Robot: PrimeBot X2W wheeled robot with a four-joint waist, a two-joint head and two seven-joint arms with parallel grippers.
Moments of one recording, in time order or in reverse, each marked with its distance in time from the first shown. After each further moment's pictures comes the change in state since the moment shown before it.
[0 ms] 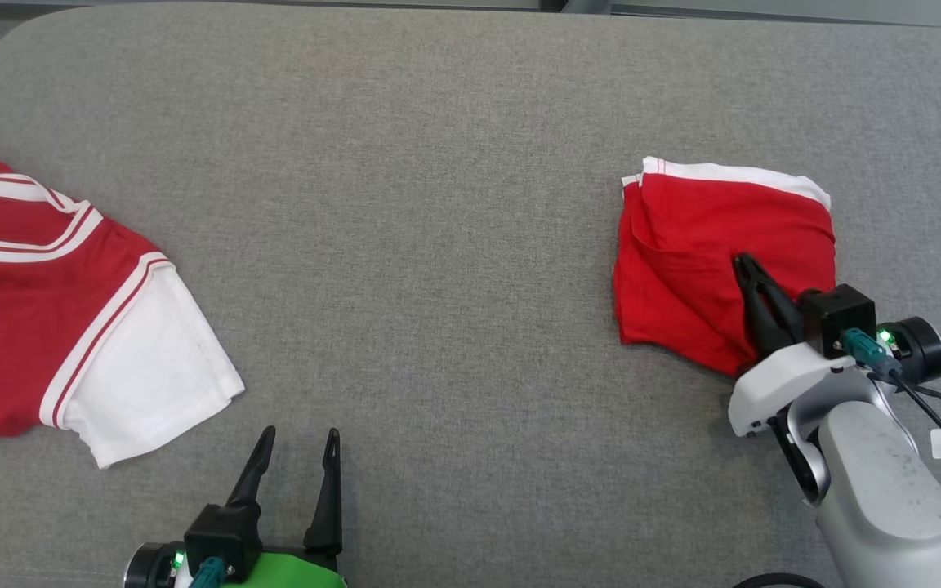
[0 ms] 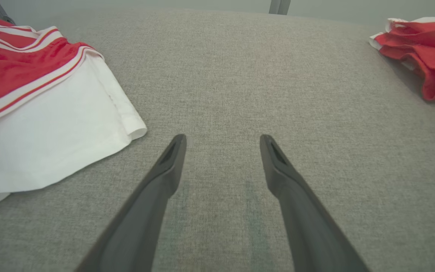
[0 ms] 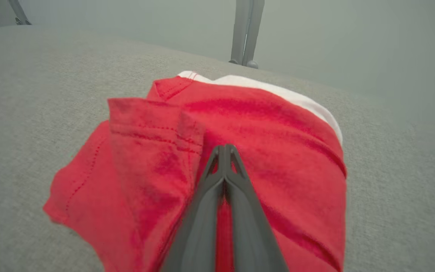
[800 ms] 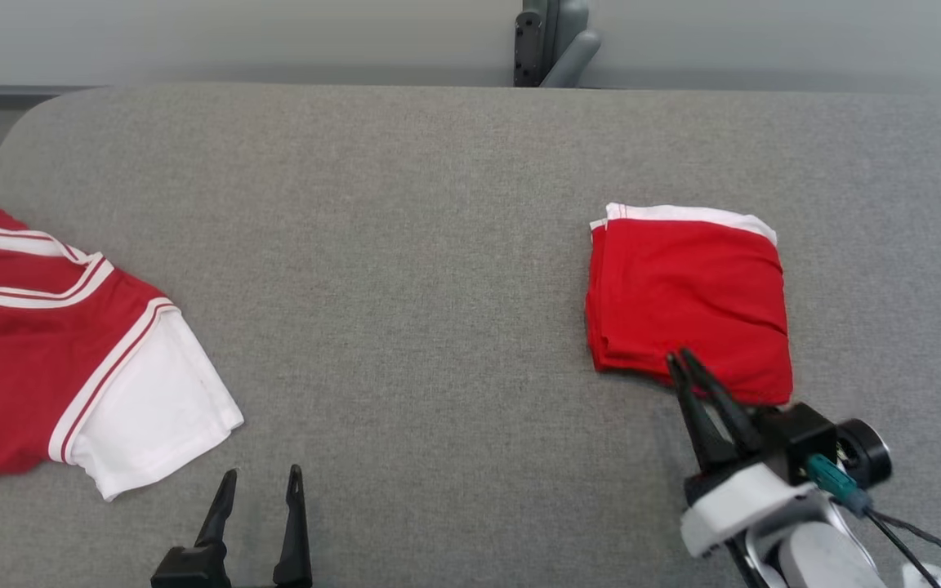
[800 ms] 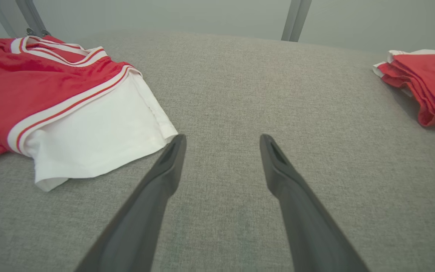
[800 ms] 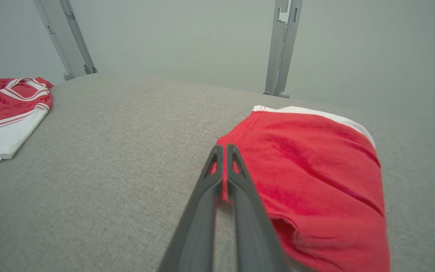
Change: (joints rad) left arm 0.081 -0.001 0.048 -0.024 -0.026 0.048 0.000; right arm 0.272 0.078 0.109 -0.297 0.036 0.000 -0.001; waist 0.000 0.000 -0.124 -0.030
